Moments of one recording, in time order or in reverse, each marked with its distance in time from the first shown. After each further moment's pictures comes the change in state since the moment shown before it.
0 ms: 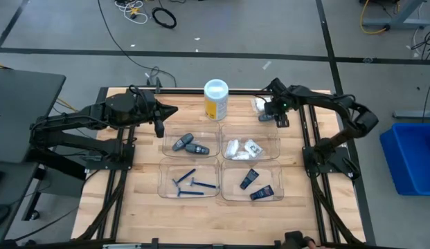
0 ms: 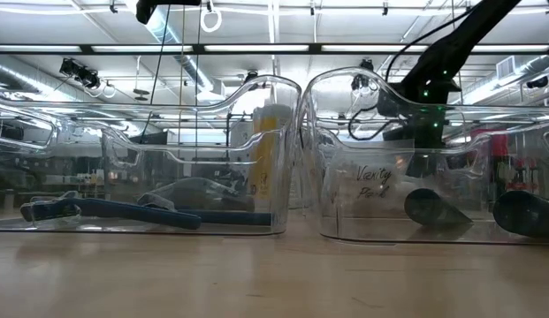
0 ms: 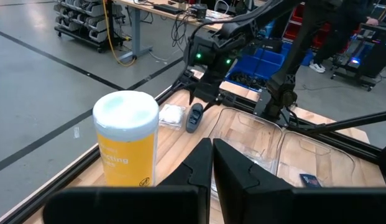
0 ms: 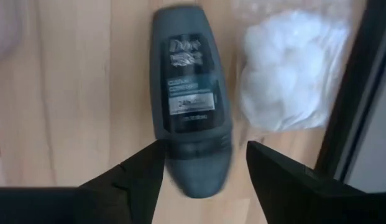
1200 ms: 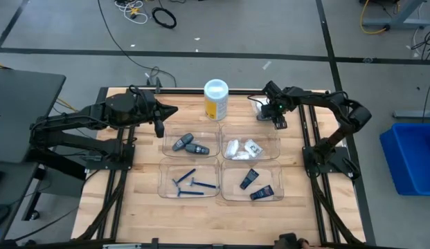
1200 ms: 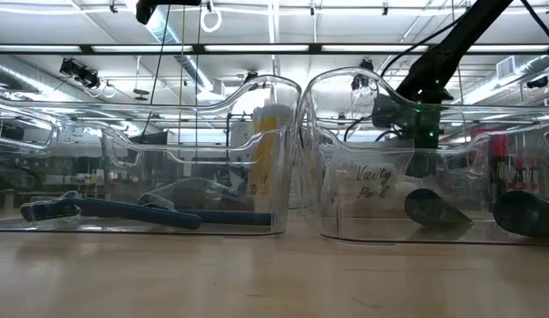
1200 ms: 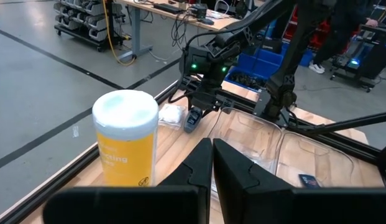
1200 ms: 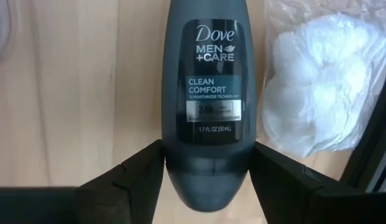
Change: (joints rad) left arm 0.000 0.000 0.000 -0.001 0.001 -0.007; right arm 0.037 0.112 0.003 0.017 0.008 0.008
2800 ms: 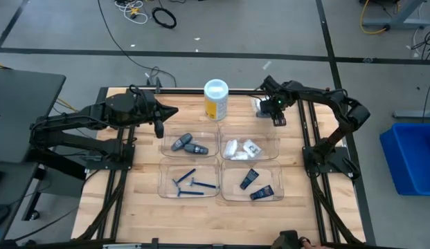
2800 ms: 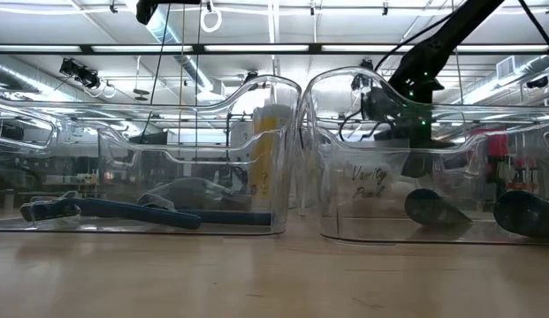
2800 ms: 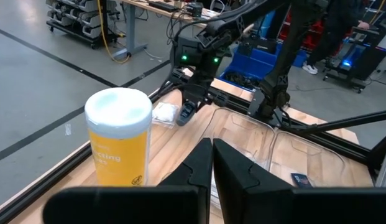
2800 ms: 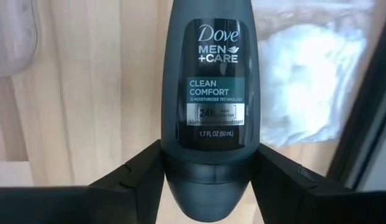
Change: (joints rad) left arm 0.000 0.000 0.000 0.001 0.022 -0.020; right arm 0.002 -0.001 0.131 -0.152 -0.012 0.050
